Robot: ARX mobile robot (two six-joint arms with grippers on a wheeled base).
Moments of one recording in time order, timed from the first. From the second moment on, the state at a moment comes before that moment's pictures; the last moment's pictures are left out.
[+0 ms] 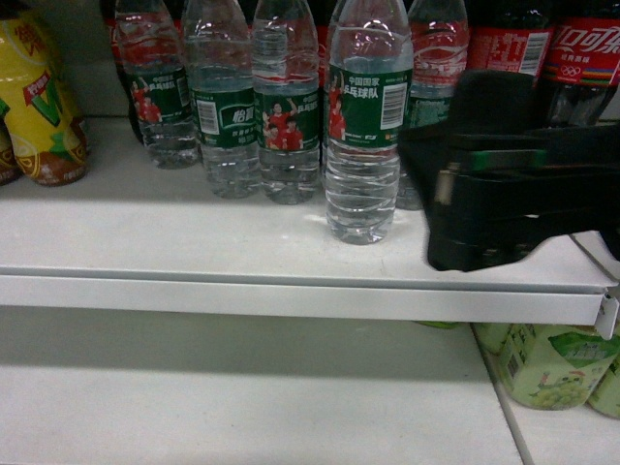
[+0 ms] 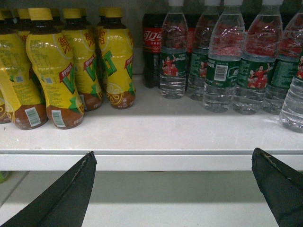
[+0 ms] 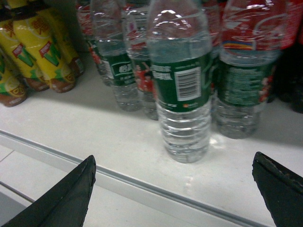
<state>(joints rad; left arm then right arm) 0.00 0.01 0.01 0.00 0.00 0.00 0.49 1.39 0.49 0.74 0.04 0.17</state>
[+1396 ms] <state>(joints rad) 0.00 0.01 0.01 0.00 0.00 0.00 0.57 1.78 1.00 0.53 0.29 0.18</state>
